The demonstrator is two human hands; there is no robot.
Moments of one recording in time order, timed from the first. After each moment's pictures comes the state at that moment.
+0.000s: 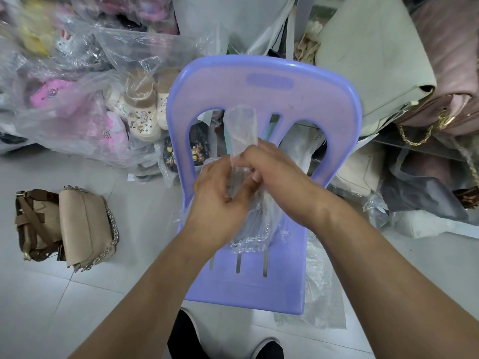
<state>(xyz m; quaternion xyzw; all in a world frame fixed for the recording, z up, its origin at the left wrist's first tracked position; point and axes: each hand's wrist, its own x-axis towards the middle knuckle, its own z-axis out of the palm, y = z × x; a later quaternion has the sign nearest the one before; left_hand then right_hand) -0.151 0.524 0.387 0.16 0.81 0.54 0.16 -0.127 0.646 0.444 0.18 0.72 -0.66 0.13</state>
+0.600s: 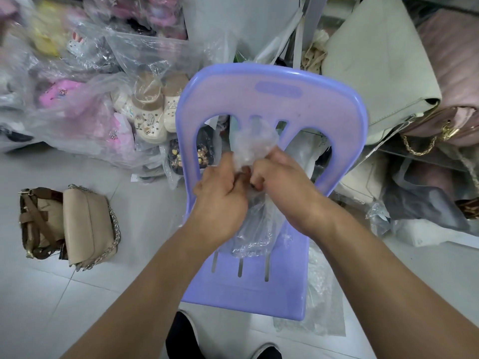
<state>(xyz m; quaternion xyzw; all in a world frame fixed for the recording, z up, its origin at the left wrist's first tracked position) -0.165 0.523 0.394 0.15 0.84 0.48 0.20 -0.132 0.641 0.434 0.20 0.70 -0.68 0.09</state>
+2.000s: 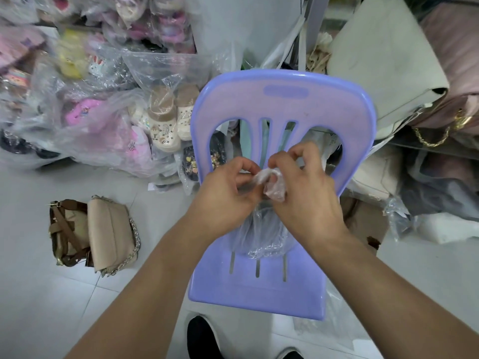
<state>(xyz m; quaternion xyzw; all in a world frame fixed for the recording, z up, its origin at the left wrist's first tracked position) -0.172 0.501 0.412 0.17 0.81 0.50 0.26 -0.100 0.634 0.403 0.13 0.96 -0.21 -0.16</state>
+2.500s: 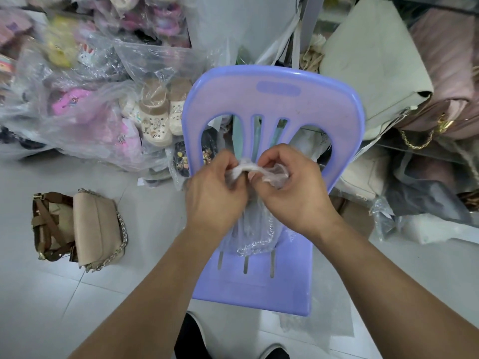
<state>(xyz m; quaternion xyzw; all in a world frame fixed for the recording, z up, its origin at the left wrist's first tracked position) -0.158 0.513 0.395 0.14 0.91 0.38 0.04 -0.104 0.643 0.407 0.14 0.86 -0.47 -0.14</state>
